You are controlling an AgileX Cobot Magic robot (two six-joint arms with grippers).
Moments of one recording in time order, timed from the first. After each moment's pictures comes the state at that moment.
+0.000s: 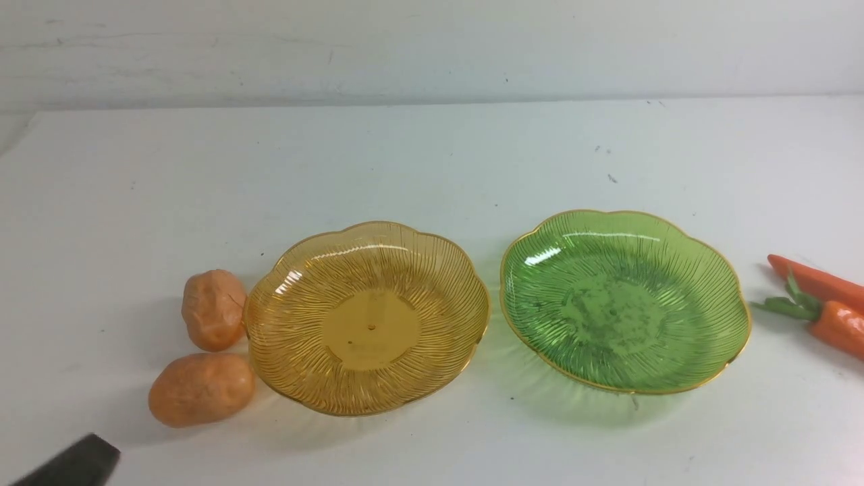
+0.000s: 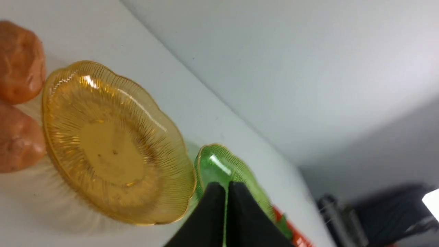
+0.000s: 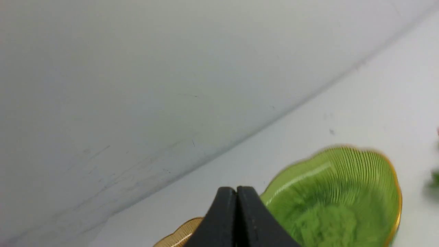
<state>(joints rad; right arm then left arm) 0.06 0.16 -0.45 0.40 0.59 0.05 -0.06 0.15 -0.29 -0.77 0.49 -0.20</state>
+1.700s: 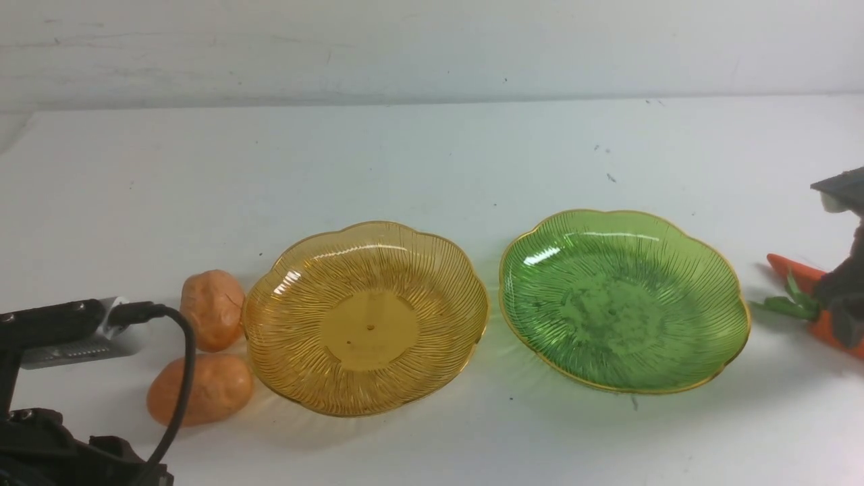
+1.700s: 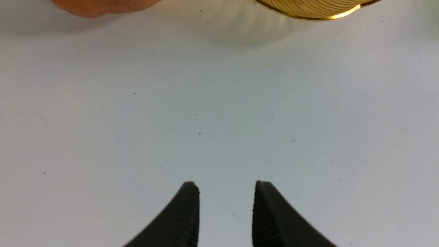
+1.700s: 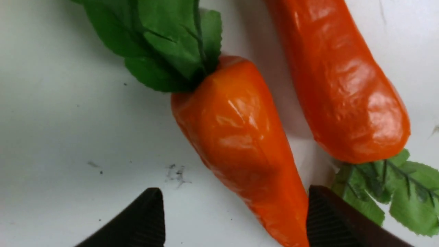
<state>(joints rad) -0.09 1.97 -1.42 -0.19 1.22 -0.25 -0.06 0.85 -0.61 -0.38 0.98 0.06</state>
